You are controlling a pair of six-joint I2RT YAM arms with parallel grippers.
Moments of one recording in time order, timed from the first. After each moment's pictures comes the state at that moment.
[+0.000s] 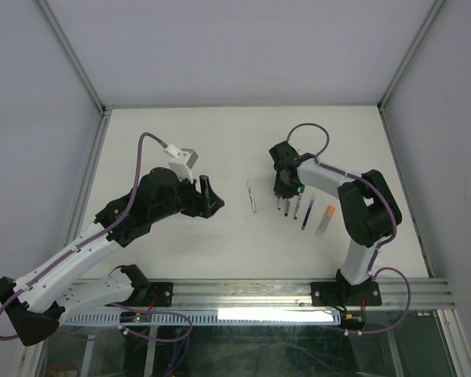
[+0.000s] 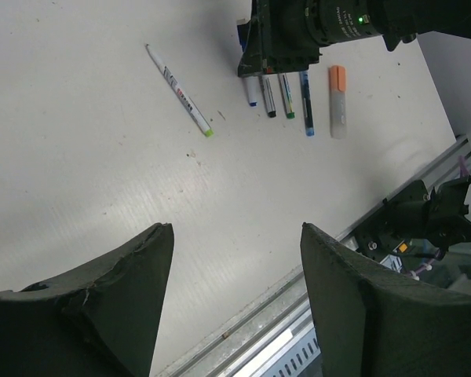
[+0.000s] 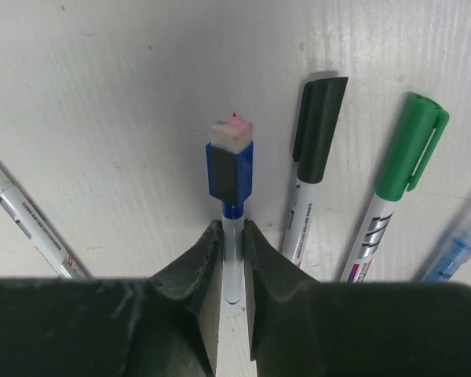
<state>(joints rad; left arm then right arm) -0.81 0.90 0.95 -0.53 -0.02 -0.55 0.52 1.81 1.15 -0.58 0.19 0.64</state>
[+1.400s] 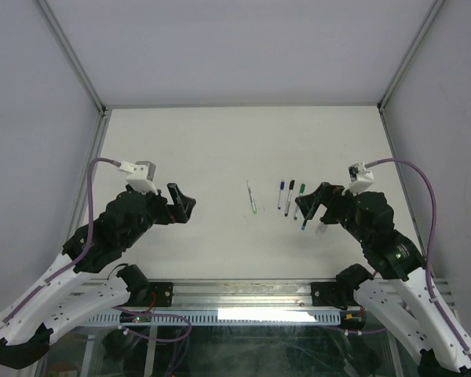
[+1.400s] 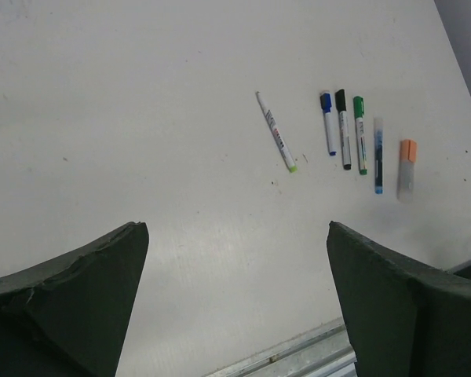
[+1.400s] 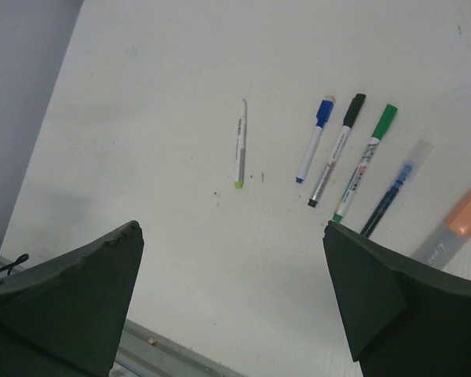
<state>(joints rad) -0.81 0.61 0.86 -0.66 -0.33 -0.58 0.51 0.49 0.72 -0.58 0.03 0.54</state>
